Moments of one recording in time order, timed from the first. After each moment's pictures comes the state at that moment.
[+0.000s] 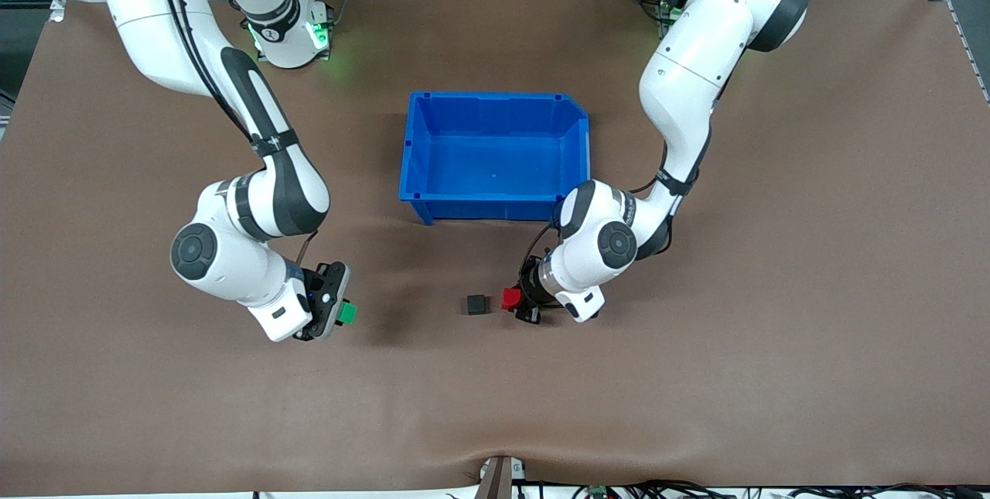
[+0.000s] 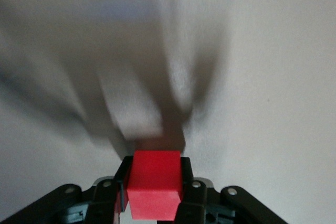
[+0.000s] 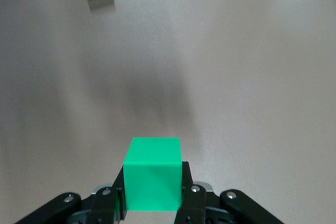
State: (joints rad) left arm -0.51 1.02 -0.11 -1.24 -0.41 2.50 -1.71; right arm 0.26 0.67 0.00 -1.51 0.25 2.29 -1.20
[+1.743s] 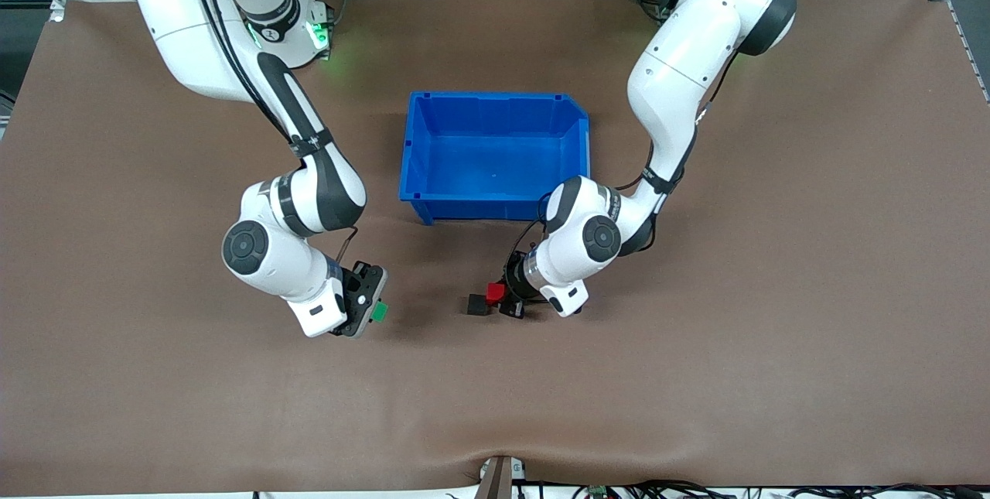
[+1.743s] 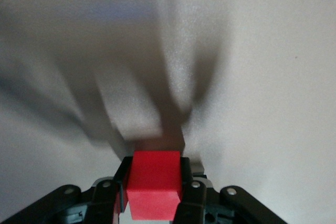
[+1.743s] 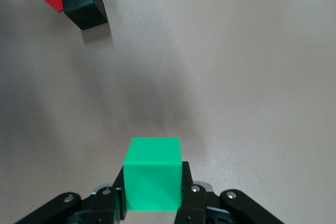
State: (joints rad) left arm -0.53 1.05 -0.13 -1.21 -0.43 2.53 -1.71; right arm 0.33 0.72 0.00 -1.49 0.25 2.34 -1.03
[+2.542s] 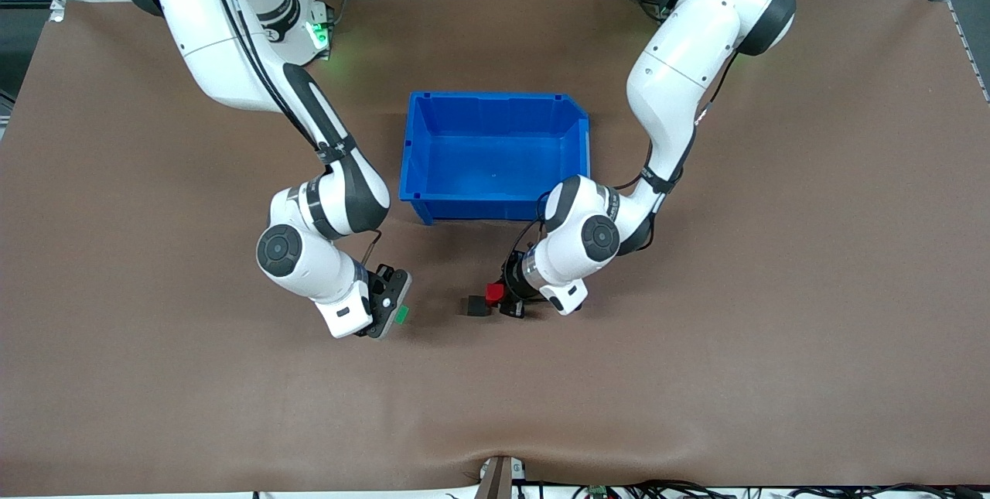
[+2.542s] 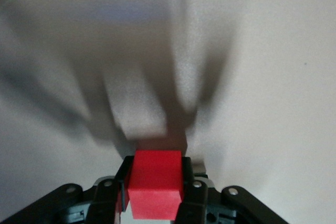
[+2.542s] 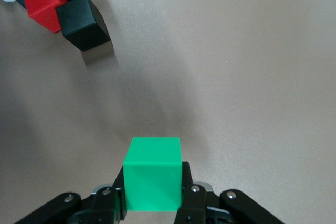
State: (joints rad) left arm -0.54 1.05 -0.14 -1.21 -0.43 2.52 -1.79; right arm 0.38 0.78 0.00 -1.45 0.25 2.37 -0.94
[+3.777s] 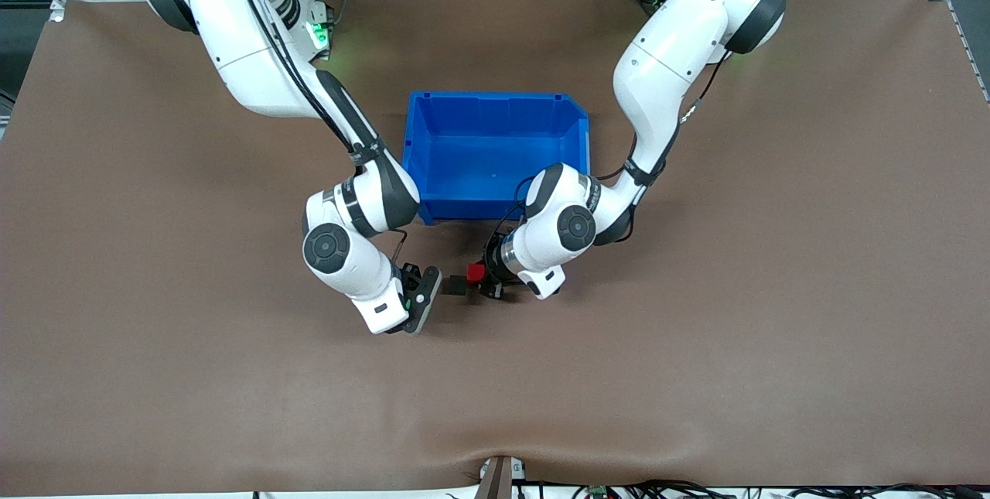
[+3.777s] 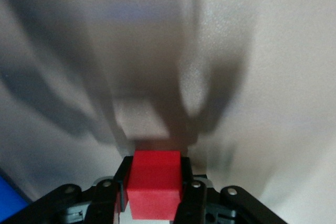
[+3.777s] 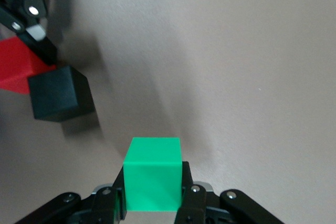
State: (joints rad) left arm -0.57 1.05 -0.17 -1.21 -0.43 2.49 -1.83; right arm 0.44 0.87 -0.01 -1.37 0.16 2.38 -0.90
